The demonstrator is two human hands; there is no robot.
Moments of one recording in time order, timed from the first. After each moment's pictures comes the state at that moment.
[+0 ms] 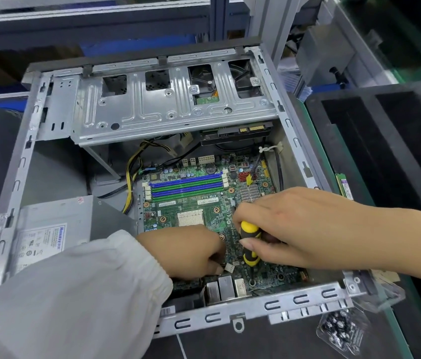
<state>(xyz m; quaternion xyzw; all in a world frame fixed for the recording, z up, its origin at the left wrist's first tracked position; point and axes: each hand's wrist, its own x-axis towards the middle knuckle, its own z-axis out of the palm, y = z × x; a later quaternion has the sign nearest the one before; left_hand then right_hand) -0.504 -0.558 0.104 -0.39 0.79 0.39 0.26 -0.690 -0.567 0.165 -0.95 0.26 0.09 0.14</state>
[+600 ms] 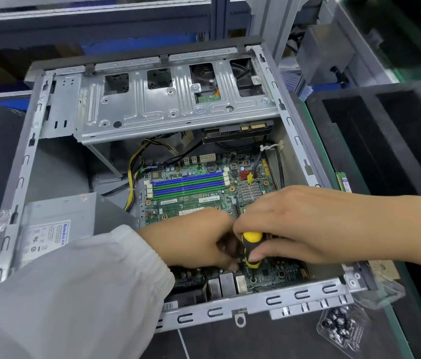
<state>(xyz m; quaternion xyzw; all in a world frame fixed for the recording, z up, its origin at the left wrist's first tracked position) -0.511 -0.564 0.117 -0.39 0.79 0.46 0.09 -0.695 -0.571 0.151 -0.95 0.22 0.07 0.20</state>
